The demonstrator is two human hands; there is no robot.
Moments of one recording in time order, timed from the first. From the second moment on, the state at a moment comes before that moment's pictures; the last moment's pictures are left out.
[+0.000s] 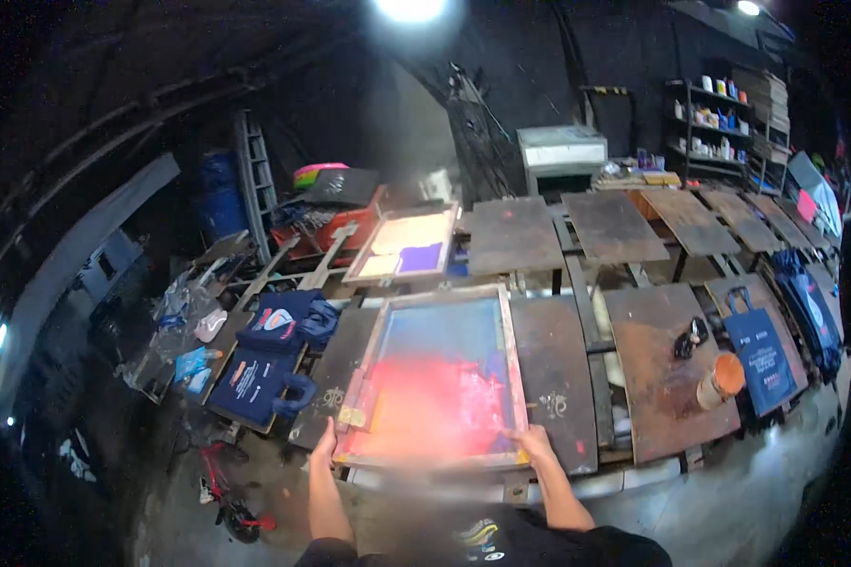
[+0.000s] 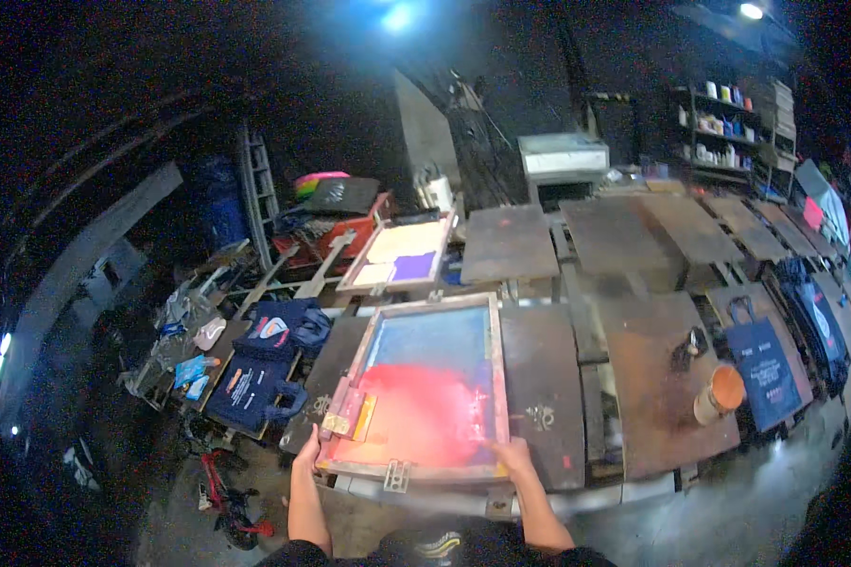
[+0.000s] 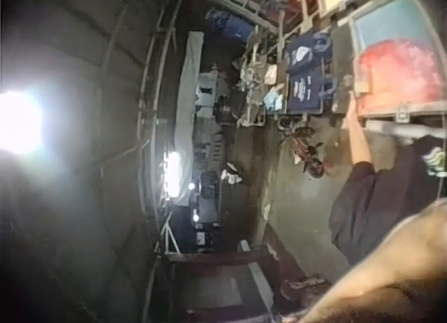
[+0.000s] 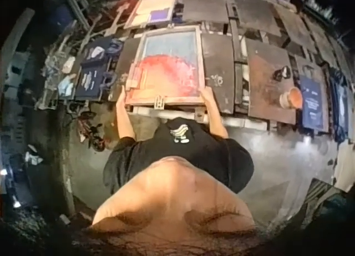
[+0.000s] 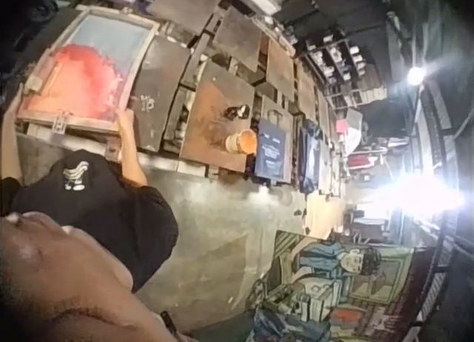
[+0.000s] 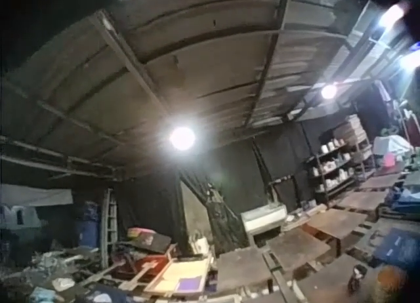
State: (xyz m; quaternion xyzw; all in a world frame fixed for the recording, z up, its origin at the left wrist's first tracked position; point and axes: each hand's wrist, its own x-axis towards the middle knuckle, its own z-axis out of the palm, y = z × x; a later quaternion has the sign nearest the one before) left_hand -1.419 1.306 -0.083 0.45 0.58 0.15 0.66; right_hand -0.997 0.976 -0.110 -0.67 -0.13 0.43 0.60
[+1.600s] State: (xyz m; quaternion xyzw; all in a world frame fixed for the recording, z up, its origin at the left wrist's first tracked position) left_hand -1.193 0.963 -0.107 0.66 0.12 0.07 0.74; right_hand -1.149 0.420 -0.101 -0.71 0.02 -0.02 0.71
